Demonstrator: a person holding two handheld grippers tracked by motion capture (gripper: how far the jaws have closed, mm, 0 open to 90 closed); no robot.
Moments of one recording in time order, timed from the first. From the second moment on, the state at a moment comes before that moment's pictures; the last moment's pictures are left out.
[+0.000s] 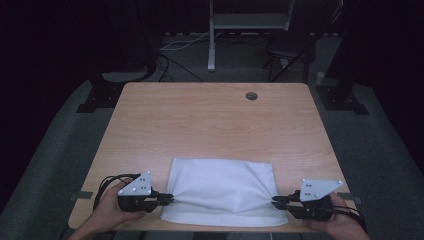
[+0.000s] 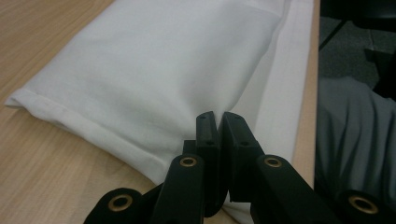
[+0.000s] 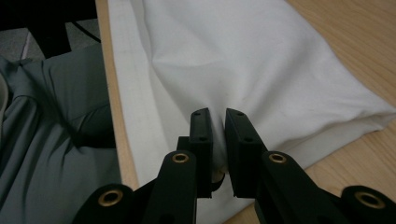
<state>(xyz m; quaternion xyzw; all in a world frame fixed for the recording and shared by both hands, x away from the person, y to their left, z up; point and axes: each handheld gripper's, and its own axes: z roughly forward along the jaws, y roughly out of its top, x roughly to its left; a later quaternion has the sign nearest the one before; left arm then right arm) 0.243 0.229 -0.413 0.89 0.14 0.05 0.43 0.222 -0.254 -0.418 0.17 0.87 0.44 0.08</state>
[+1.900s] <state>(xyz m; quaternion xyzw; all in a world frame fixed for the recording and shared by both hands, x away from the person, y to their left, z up) 0.222 0.221 -0.424 0.91 0.12 -0.01 0.41 0.200 -0.263 -0.433 0.18 0.89 0.41 0.06</state>
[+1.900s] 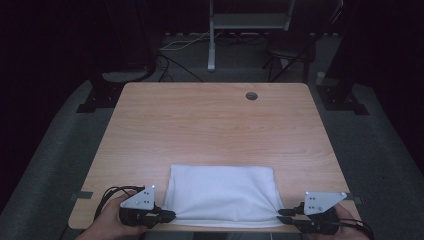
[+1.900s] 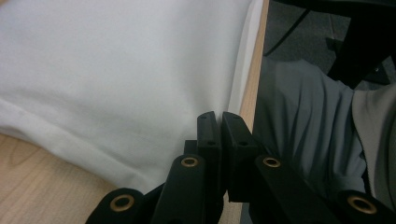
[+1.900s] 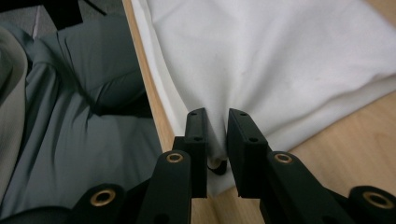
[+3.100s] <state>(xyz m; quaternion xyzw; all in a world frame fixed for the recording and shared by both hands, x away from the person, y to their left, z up) 0.224 0.203 -0.436 0.89 0.14 -0.03 0.43 0.206 -0.231 -0.438 0.17 0.89 0.42 0.03</state>
